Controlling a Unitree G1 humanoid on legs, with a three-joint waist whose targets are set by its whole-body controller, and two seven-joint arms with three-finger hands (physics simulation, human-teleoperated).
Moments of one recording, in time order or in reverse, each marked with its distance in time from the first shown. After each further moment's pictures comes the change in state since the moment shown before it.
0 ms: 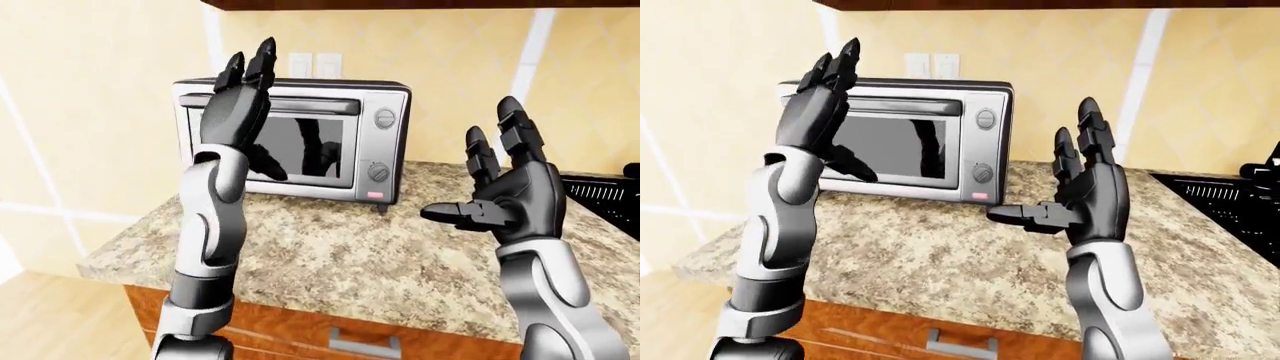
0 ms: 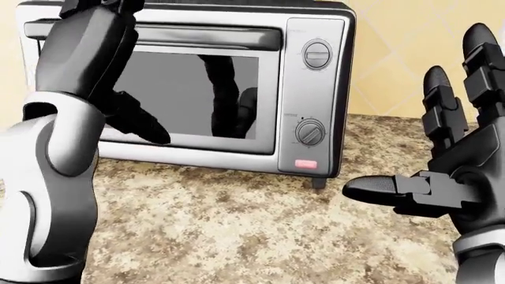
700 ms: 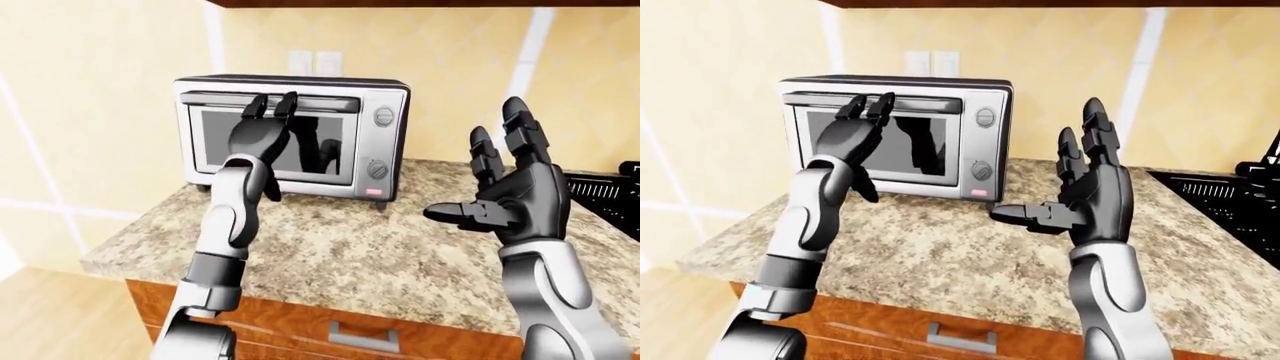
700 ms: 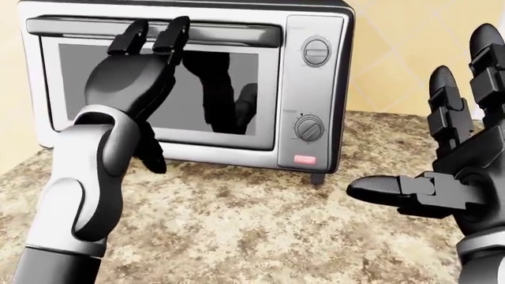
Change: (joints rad) left arm -0.064 -0.002 -0.033 0.391 0.226 -0.154 0.021; right arm 0.009 0.002 -0.009 0.005 -0.008 -0.021 0.005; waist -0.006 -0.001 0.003
